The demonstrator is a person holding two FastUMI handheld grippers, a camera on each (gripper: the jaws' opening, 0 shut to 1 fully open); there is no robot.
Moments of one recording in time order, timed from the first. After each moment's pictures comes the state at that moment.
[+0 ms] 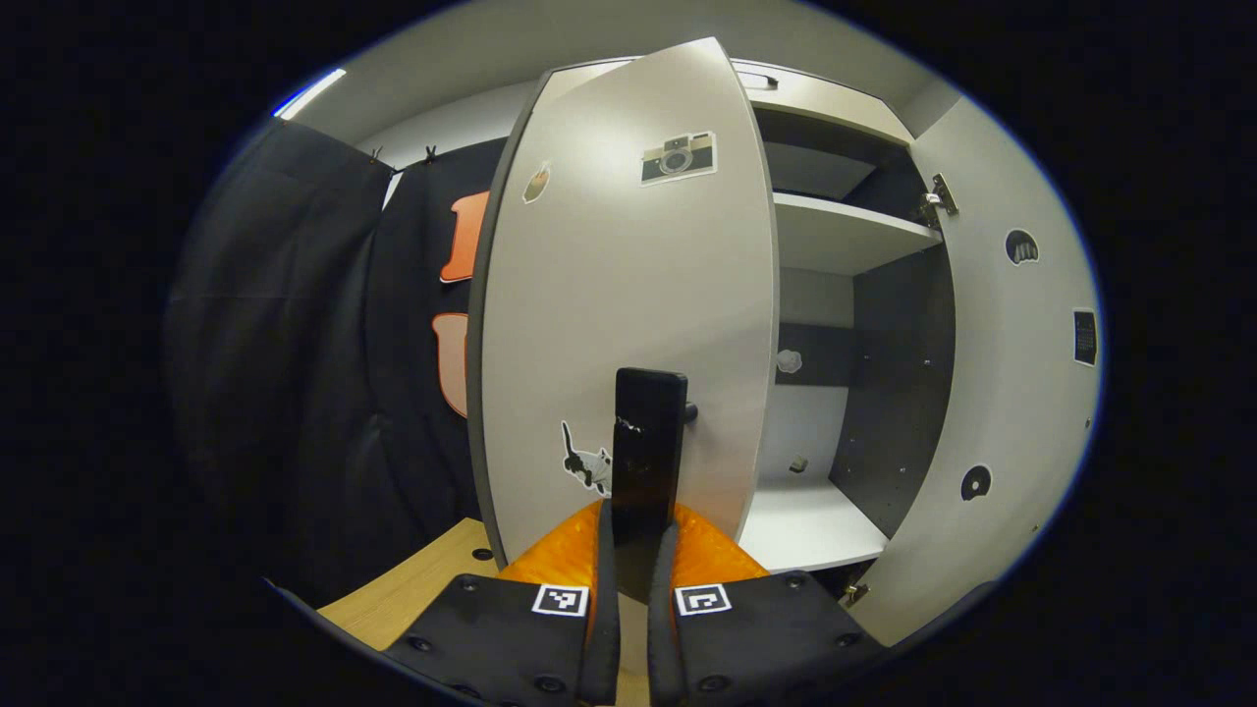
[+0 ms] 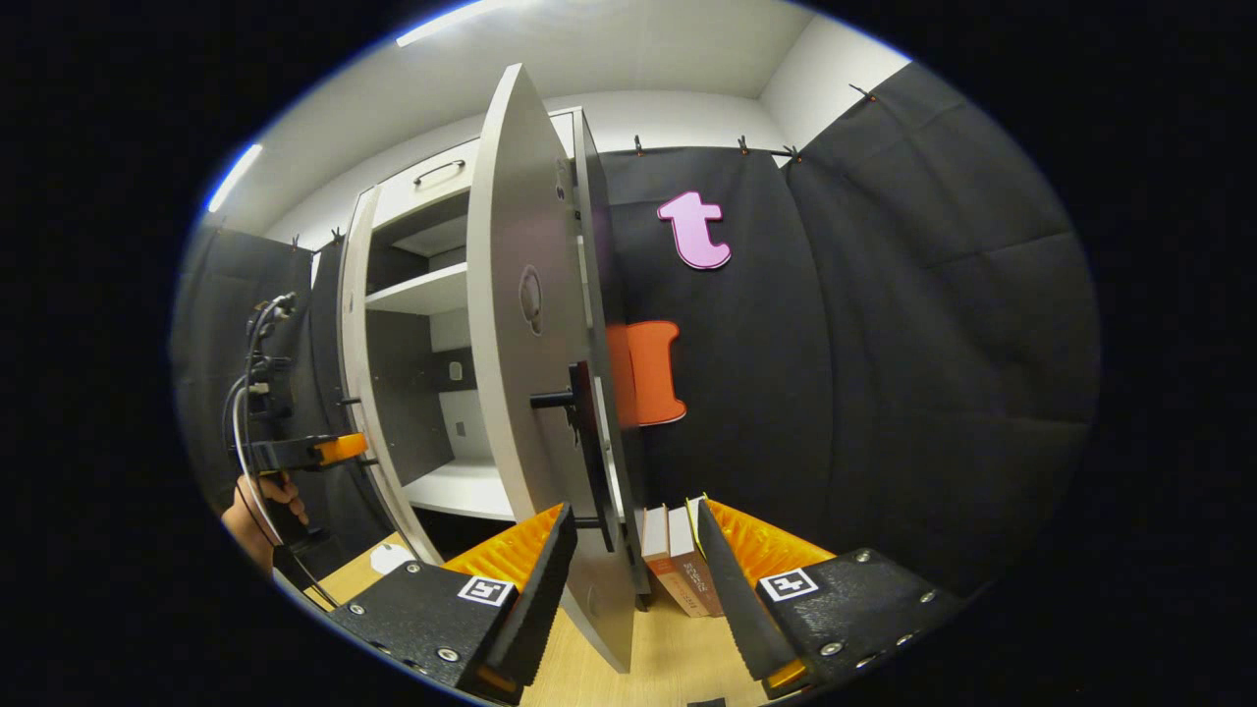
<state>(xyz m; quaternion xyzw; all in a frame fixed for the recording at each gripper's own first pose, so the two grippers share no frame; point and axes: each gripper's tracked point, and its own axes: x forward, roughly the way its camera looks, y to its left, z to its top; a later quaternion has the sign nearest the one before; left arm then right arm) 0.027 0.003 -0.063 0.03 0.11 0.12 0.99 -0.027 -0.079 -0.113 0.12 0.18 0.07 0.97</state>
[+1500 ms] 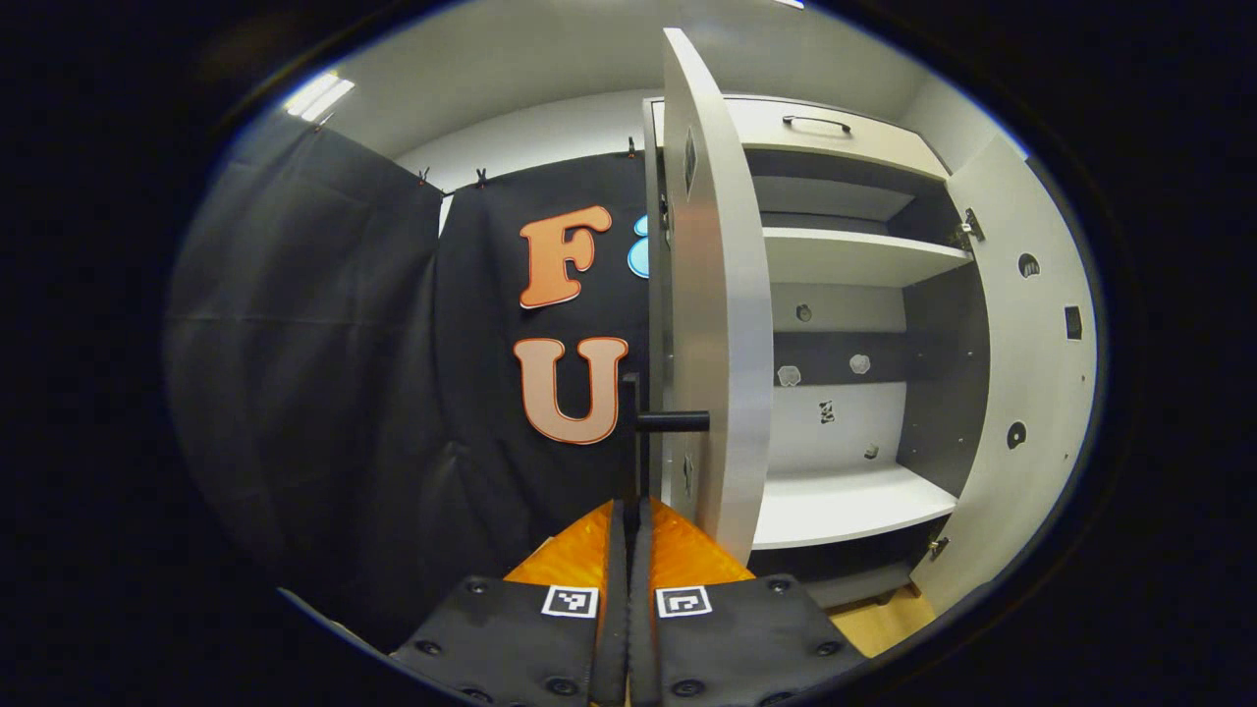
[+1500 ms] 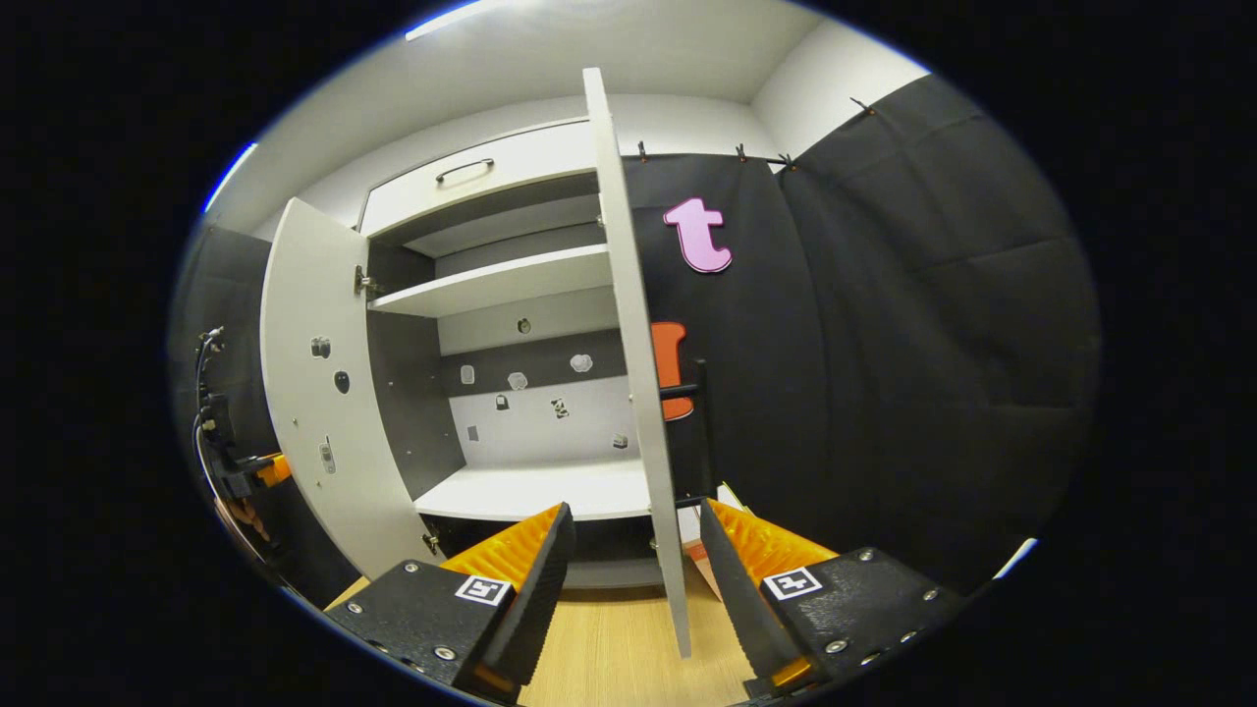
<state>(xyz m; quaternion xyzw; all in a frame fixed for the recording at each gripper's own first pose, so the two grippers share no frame) -0.055 0.144 -0.034 0.06 0.08 0.14 0.99 -0.067 0.006 -0.072 0.12 0.18 0.03 0.98</state>
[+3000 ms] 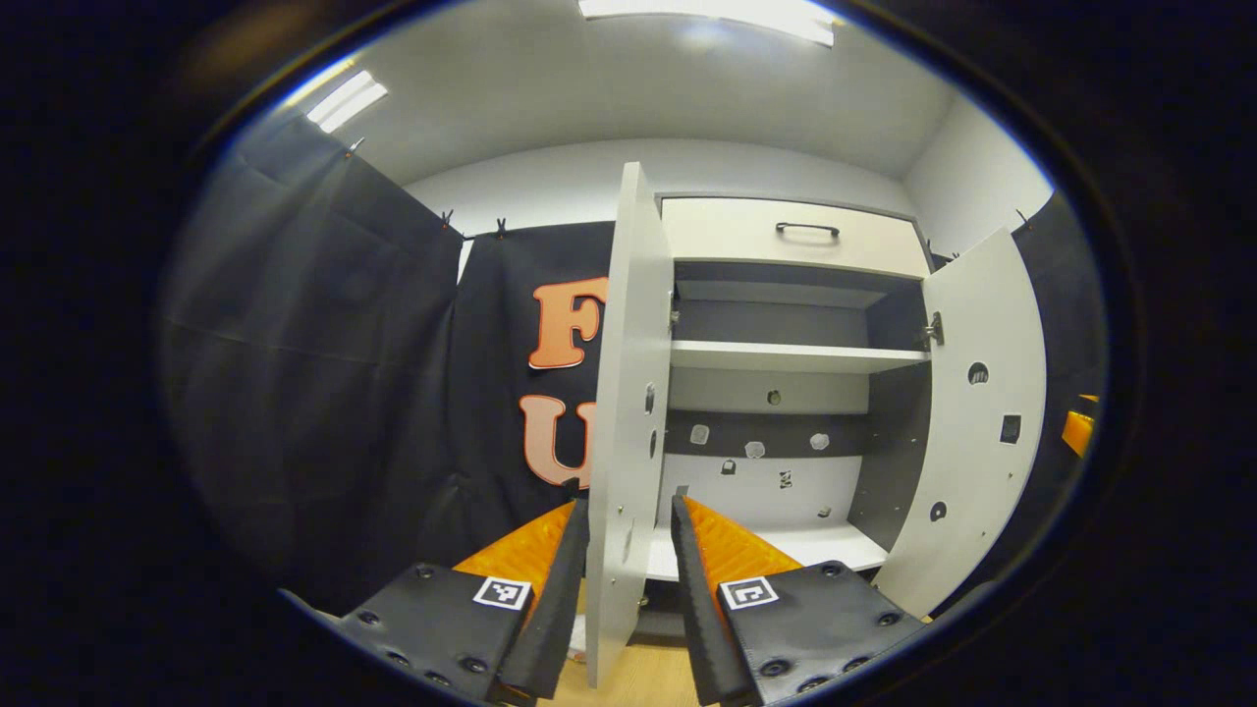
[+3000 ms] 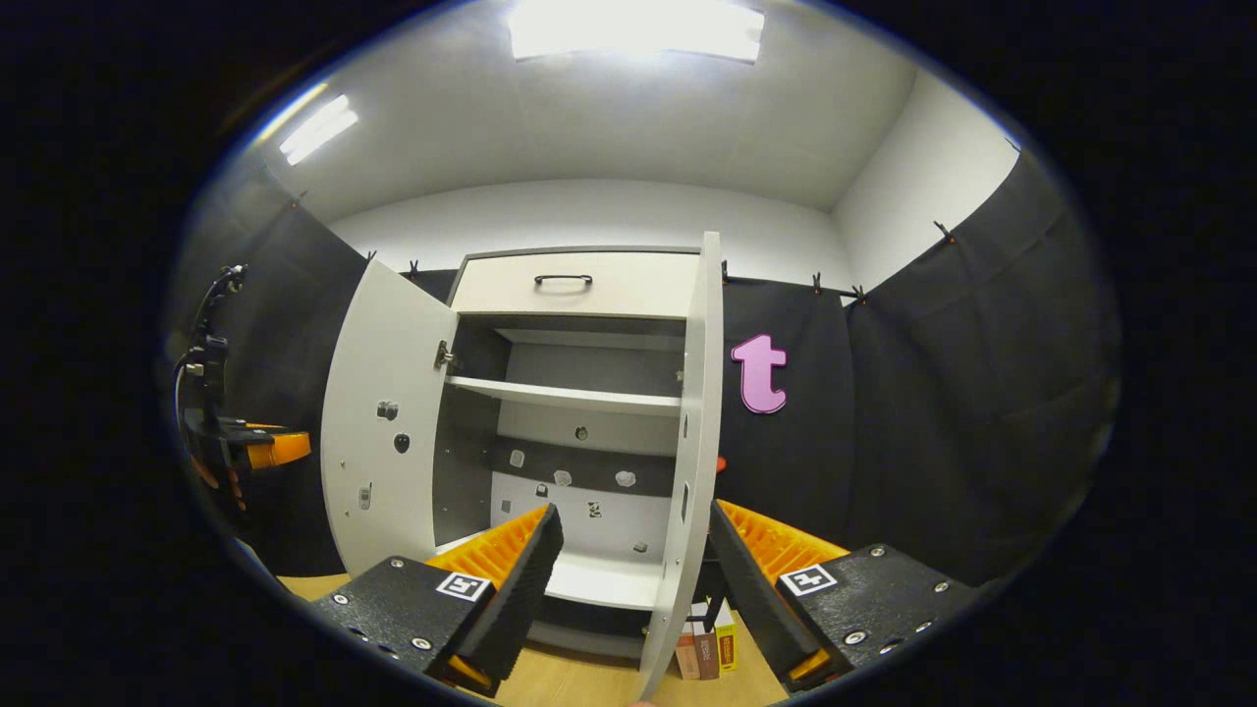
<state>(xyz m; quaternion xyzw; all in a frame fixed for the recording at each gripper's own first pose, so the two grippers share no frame) -0.128 0.081 0.093 0.03 0.00 0.13 0.99 -0.072 0.004 0.087 0.03 0.01 0.11 0.99</state>
